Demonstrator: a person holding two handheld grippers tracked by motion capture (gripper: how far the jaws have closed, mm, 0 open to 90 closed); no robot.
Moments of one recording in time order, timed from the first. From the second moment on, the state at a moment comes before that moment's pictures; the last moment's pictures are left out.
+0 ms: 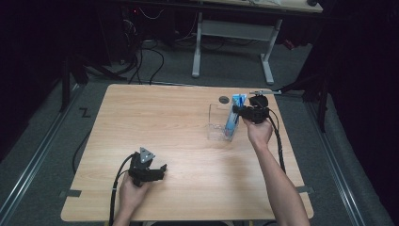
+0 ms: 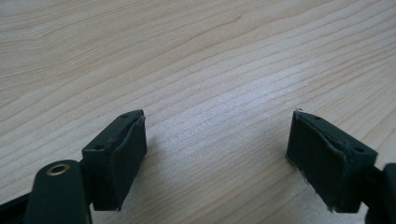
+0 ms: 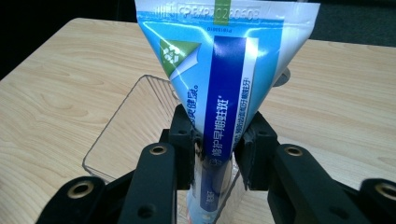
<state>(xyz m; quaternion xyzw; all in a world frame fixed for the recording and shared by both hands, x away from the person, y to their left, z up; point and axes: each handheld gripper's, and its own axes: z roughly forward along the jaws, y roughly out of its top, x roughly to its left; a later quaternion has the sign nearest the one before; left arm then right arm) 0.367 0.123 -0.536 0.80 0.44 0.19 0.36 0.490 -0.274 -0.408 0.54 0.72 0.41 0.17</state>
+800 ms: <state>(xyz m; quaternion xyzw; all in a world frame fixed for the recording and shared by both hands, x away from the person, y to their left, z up) 0.366 0.123 -0.536 0.81 0.43 0.18 0.36 0.479 -0.286 -0.394 0.53 0.71 0.41 0.21</state>
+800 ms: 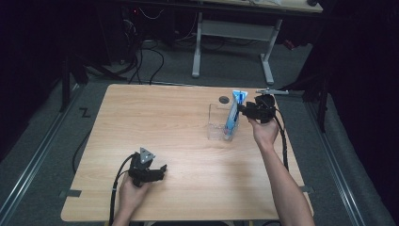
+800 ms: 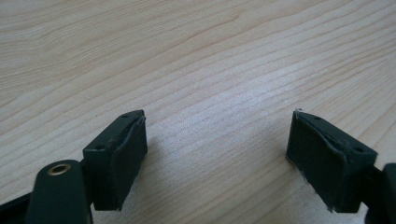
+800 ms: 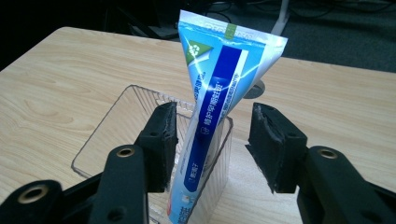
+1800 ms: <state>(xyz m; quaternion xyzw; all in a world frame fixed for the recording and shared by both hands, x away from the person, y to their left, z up) 0.366 0.123 -0.536 0.81 0.43 0.18 0.36 0.443 -0.301 -0.362 0.51 0.70 0.44 0.24</state>
